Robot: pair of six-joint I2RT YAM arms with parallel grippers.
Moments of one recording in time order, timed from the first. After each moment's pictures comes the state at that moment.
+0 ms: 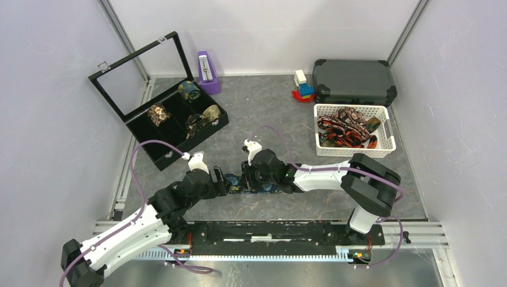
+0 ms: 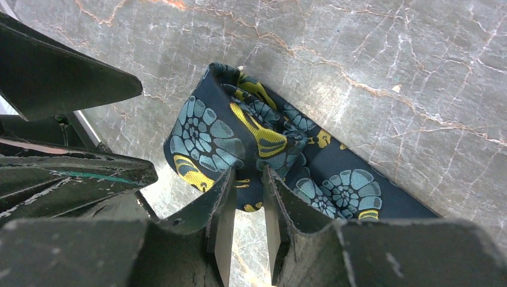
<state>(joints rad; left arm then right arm) -0.83 0.56 0.36 -0.52 -0.31 -0.83 1.06 1.69 0.82 0.26 -0.06 0.57</state>
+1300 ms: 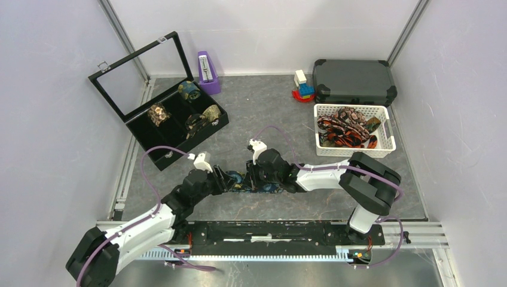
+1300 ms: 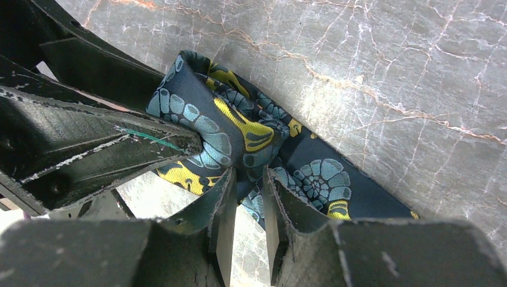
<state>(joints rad) -0.66 0.75 0.09 0.17 -0.05 -0.81 1.01 1.69 0.76 0.31 -0.07 0.57</state>
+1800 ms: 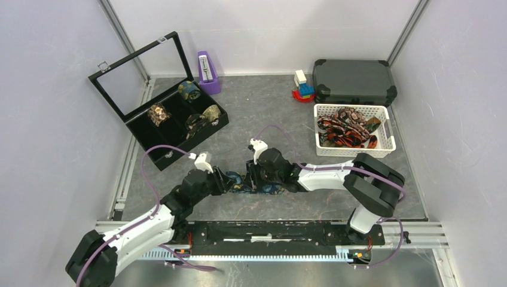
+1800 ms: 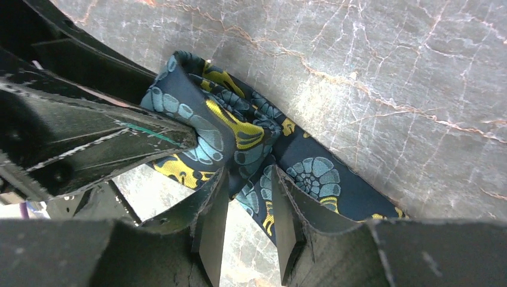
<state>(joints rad) -0.66 0.72 0.09 0.15 -0.02 -0.76 1.01 1.68 0.76 0.28 -0.07 0.55</state>
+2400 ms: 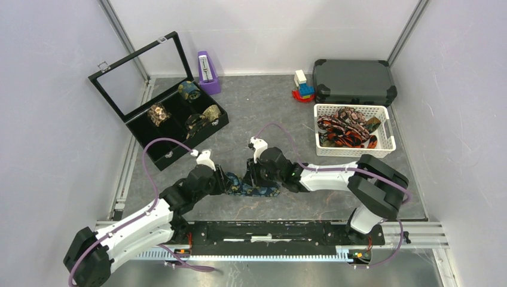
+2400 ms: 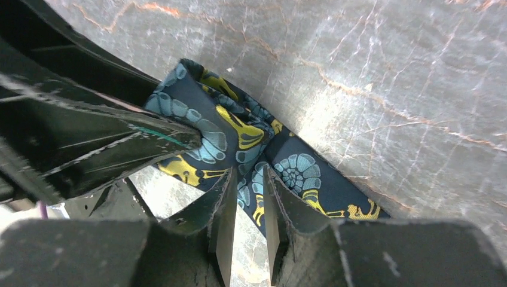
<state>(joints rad) -0.73 0.73 0.25 -0.17 -0.15 -0.75 1.01 1.63 0.75 0.29 -0.09 0.55</state>
